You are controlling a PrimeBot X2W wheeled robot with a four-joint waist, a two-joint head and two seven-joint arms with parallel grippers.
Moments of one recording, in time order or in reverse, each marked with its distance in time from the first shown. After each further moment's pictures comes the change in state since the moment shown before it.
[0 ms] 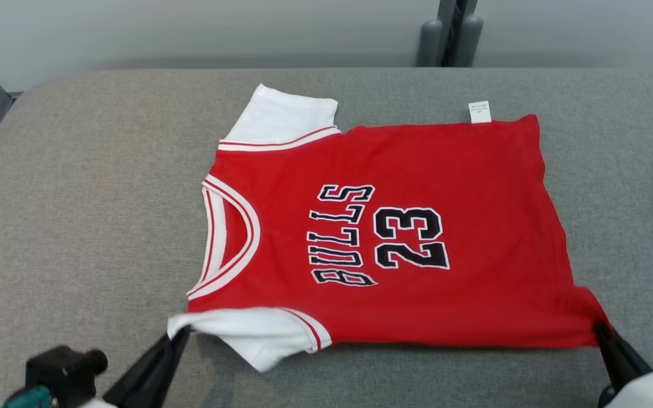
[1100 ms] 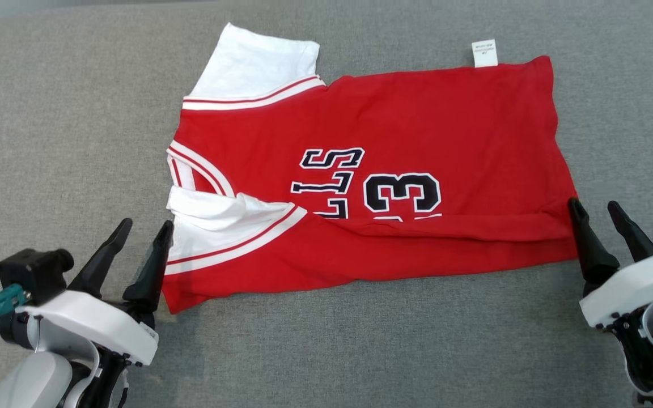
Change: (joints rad) left arm -0.360 -0.200 0.032 0.557 -0.082 -0.293 -0.154; right arm -0.371 0.007 0.019 0.084 -0.013 0.000 0.054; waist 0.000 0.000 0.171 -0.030
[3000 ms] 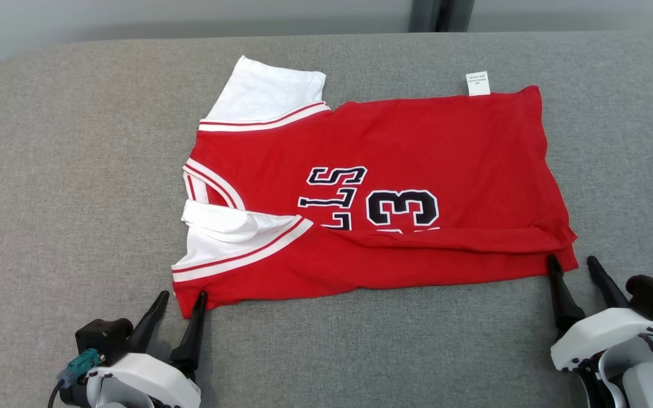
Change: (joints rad) left arm 0.098 -0.360 0.204 0.465 0.377 -0.205 -0.171; right arm -0.007 -0.063 0.134 0.465 -0.083 0.000 -0.480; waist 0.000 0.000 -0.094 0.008
